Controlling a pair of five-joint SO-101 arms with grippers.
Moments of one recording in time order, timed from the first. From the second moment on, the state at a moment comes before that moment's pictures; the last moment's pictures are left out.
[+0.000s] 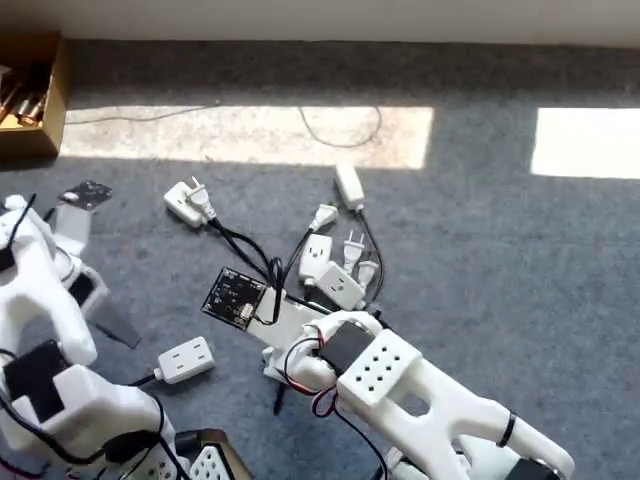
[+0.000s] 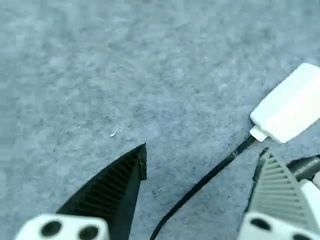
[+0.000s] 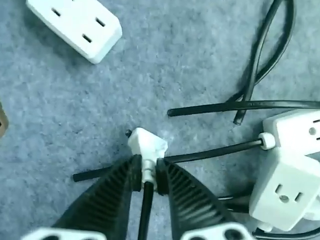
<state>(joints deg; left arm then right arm) -40.7 0.5 23.1 84.7 -59.2 -55.1 -34.6 56.5 48.7 20.3</state>
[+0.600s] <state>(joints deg) -20.5 -41.1 70.5 70.0 -64.3 -46.3 -65.4 53.8 68.3 20.4</state>
